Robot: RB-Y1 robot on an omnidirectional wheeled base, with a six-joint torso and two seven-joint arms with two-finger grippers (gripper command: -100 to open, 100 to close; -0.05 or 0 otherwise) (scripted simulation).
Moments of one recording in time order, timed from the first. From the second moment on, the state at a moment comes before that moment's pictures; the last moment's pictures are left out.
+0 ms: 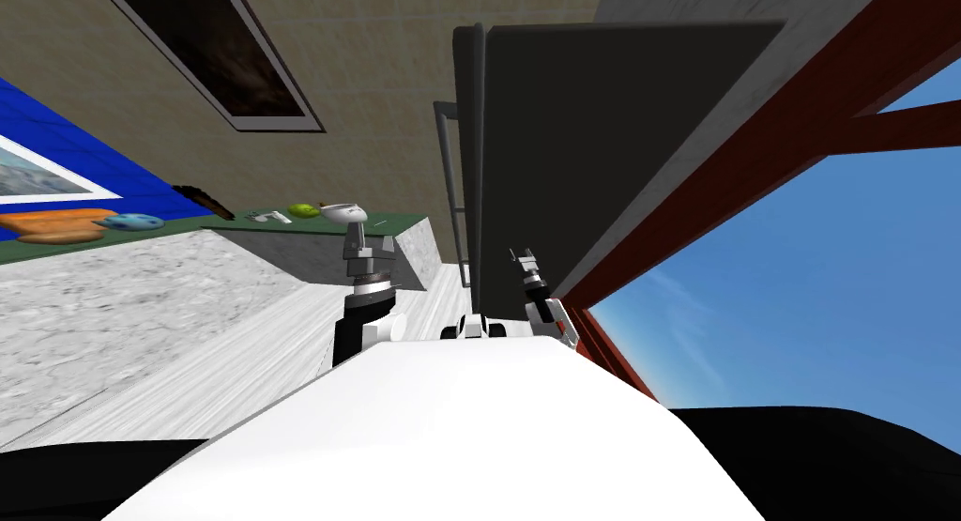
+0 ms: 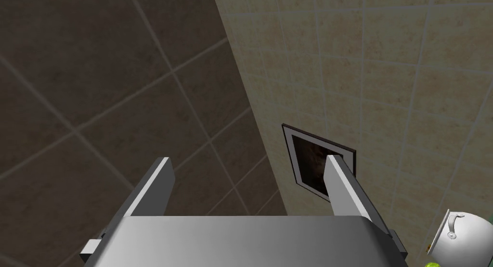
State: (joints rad) left arm 0.51 -0.01 0.00 -2.39 0.00 -0.37 -0.03; right arm 0.31 -0.19 0.05 -2.01 0.50 -0.24 0.72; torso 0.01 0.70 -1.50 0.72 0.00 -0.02
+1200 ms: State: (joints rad) left arm 0.51 -0.01 0.00 -2.39 0.00 -0.37 -0.03; right arm 0.27 -0.17 0.11 -1.92 0.74 -0.05 0.80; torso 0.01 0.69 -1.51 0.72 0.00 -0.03
